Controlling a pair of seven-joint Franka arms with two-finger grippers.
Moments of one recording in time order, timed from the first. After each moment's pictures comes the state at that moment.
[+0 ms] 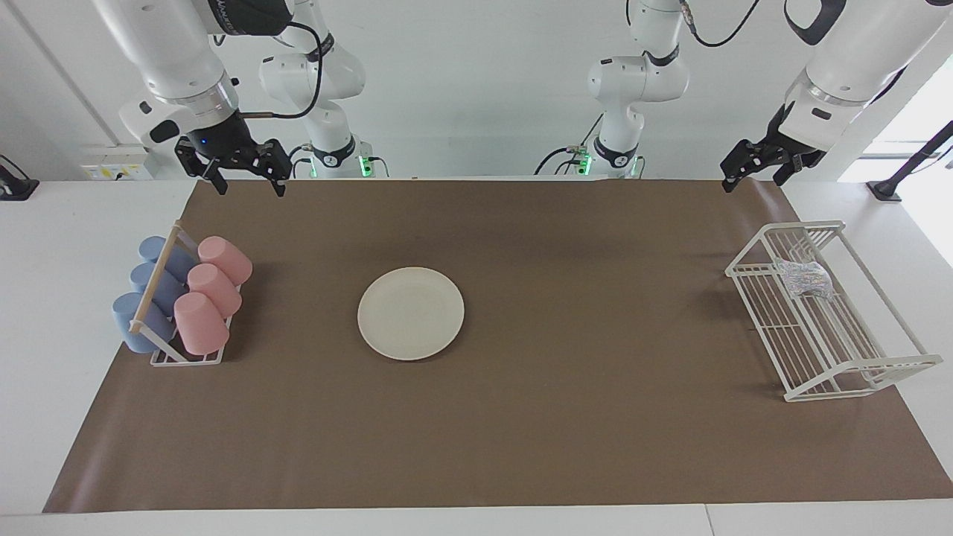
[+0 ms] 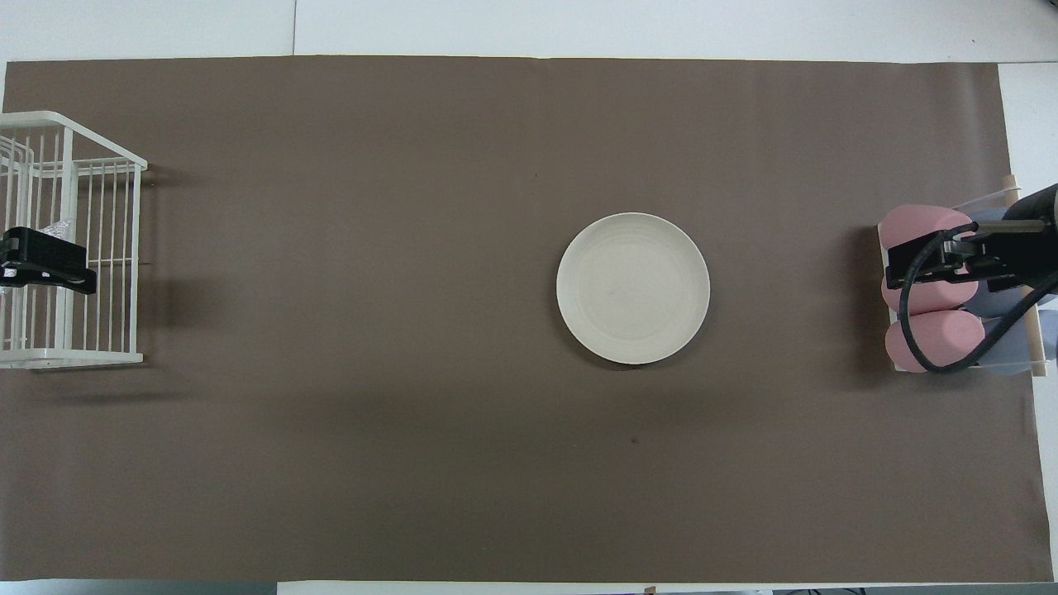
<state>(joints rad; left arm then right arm) -0.08 -0.03 0.04 -1.55 0.02 1.43 -0.10 0.05 -0.05 0.00 -1.61 -0.01 1.49 0.11</state>
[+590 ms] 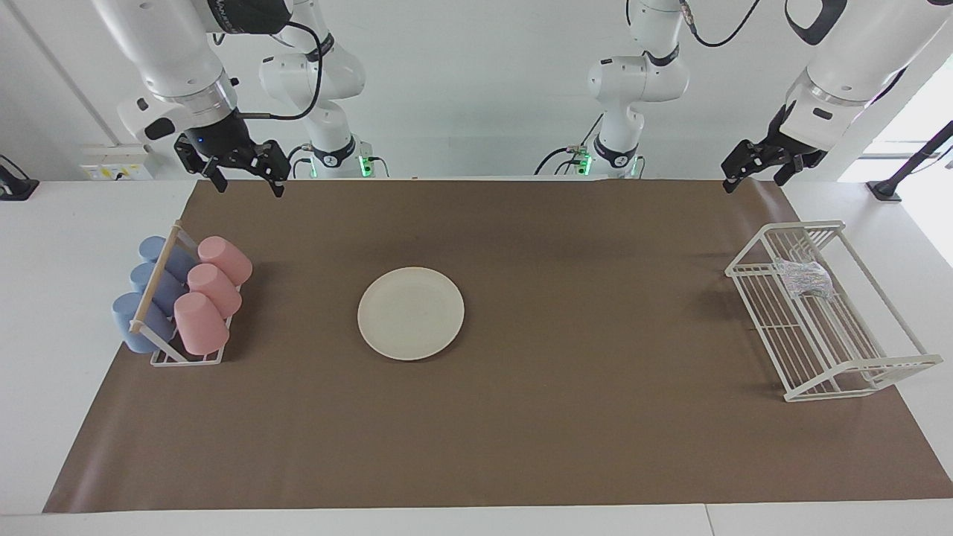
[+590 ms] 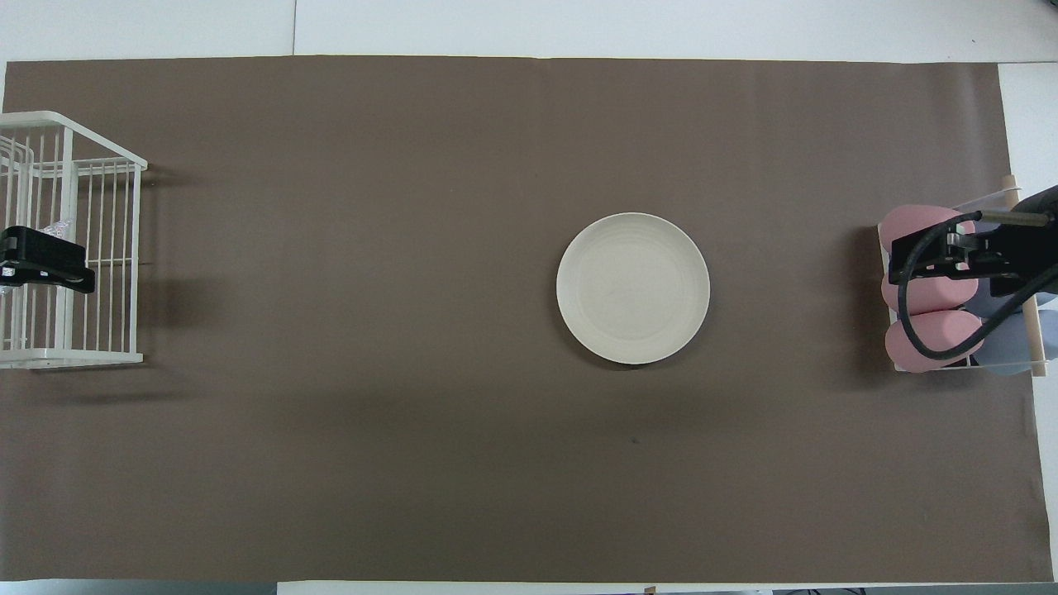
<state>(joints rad) -0.08 -0.03 0.05 -1.56 0.02 1.43 -0.10 0.04 -0.05 0.00 -1.61 -0.01 1.49 0.26</state>
